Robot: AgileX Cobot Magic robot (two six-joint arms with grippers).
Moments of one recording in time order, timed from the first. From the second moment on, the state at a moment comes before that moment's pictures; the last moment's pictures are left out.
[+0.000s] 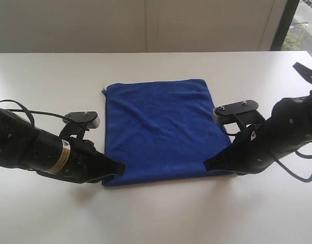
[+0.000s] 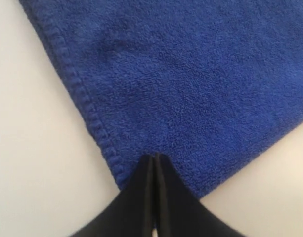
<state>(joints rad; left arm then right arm) -0.54 1.73 -0.68 1.66 -0.30 -1.95 0.23 1.66 -0.71 0.13 0.33 -0.05</state>
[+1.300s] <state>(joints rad) -0.55 1.71 -0.68 1.66 -0.13 -1.95 0.29 1.66 -0.71 0.14 0.38 0.05</state>
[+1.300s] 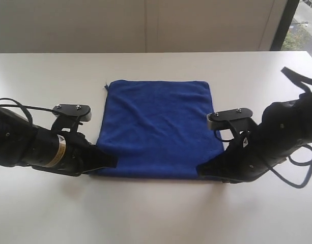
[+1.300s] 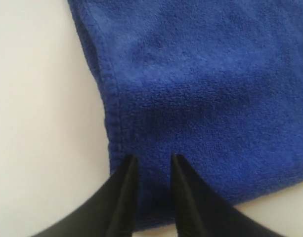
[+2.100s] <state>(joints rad) -0.51 1.44 -0.68 1.66 -0.23 -1.49 0.30 1.37 -0.71 -0.02 0.57 -0.45</state>
